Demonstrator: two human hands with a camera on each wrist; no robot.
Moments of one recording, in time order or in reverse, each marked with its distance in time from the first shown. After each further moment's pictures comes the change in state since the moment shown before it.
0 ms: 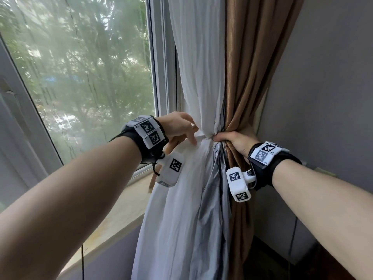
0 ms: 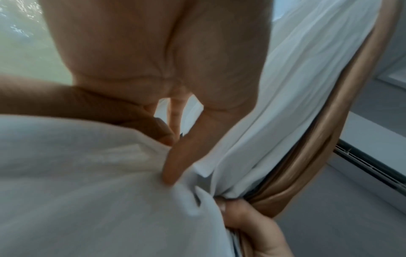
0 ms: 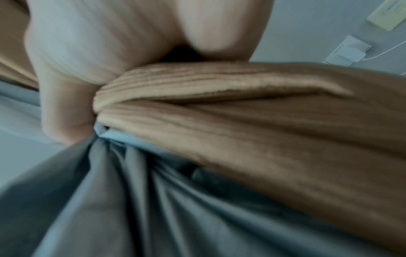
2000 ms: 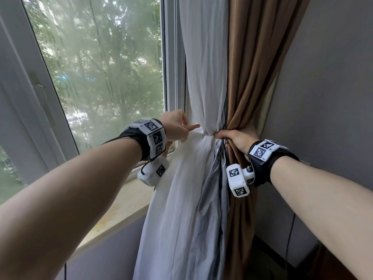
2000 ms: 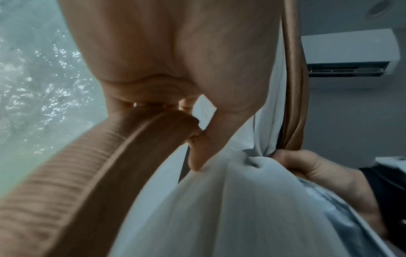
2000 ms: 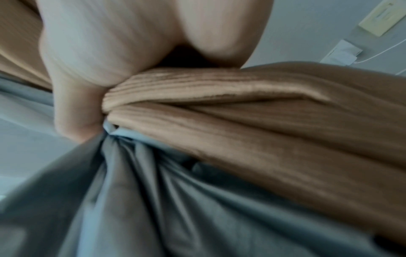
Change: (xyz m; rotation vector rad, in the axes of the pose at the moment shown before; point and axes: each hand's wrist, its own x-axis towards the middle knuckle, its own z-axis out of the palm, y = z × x) left_hand -0.041 -0.017 0.004 0.451 0.342 0.069; right_hand -0.016 -0.003 0.006 -0.083 0.106 -0.029
